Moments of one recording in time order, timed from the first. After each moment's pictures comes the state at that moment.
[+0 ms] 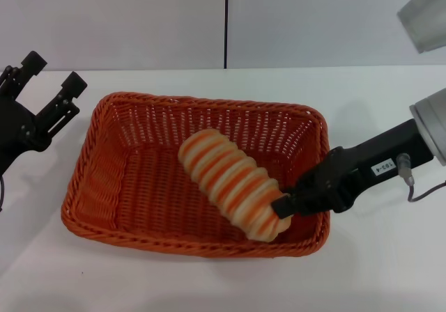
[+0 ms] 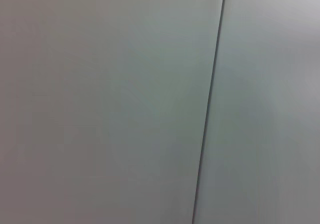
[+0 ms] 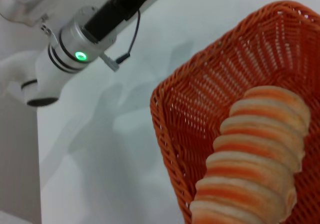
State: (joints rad) left arm -0.15 -2.07 1.12 0.38 0.85 1.62 -0.79; right arm 0.58 2.07 -1.23 -1.17 -2.04 -1.77 2.28
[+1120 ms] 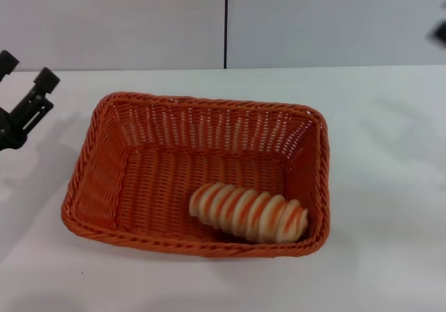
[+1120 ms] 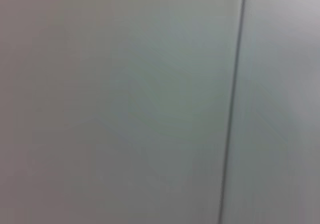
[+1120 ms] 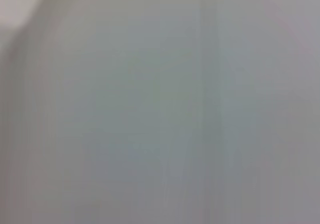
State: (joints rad) left arm -0.14 -2.06 1.05 0.36 0.85 1.63 -0.79; right arm 0.23 2.07 -0.81 -0.72 -1.21 -1.73 1.12
